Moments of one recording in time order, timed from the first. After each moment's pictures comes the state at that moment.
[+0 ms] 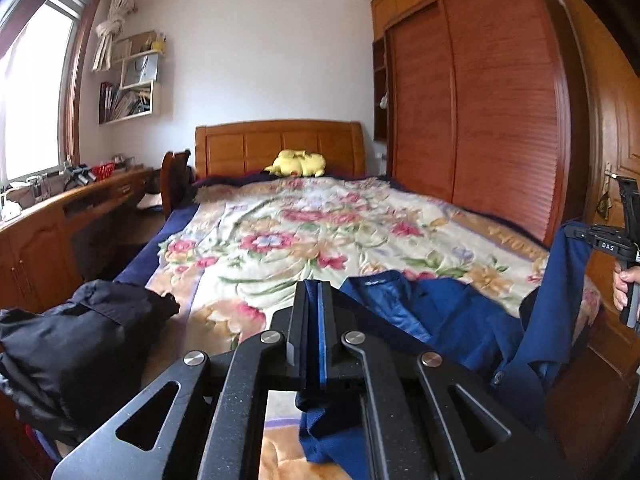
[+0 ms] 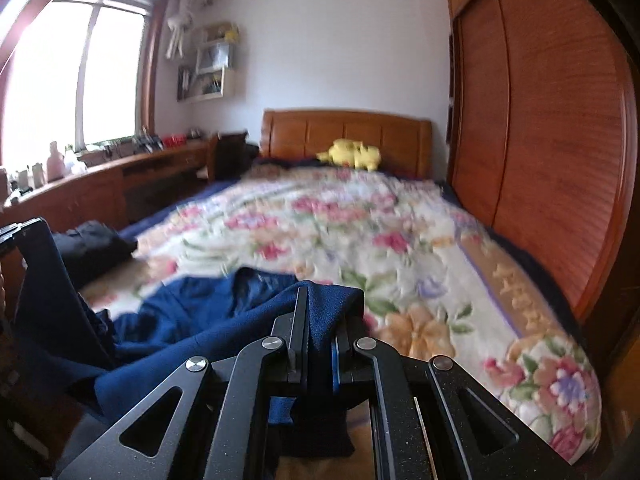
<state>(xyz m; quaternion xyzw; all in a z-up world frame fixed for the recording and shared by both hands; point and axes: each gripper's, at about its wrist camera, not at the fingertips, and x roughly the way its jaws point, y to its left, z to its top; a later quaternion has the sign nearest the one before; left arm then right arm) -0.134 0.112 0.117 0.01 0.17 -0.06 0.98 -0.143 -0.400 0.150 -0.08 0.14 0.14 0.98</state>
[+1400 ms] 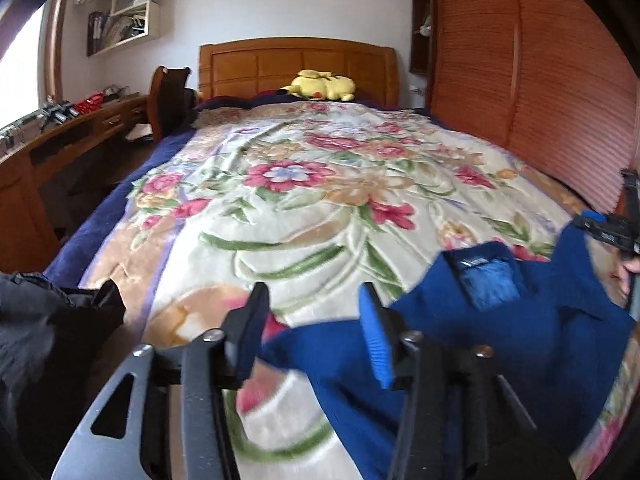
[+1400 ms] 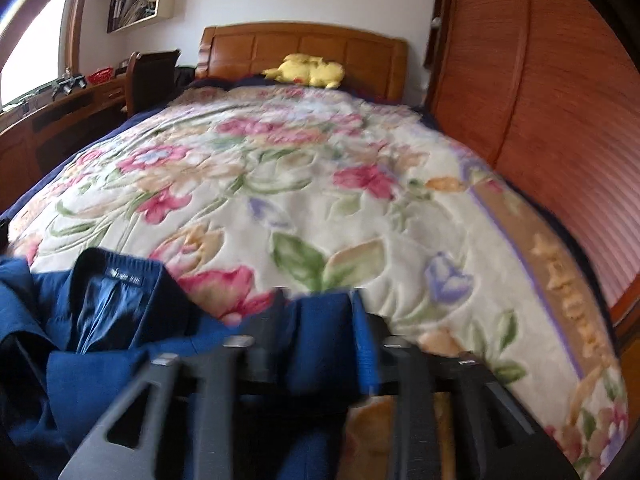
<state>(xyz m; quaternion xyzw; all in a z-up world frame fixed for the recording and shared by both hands) 0.096 0.135 0.028 -0.01 0.29 -0.04 0.95 0.146 -0.331 0.104 -0.10 0.23 0.03 0.97</state>
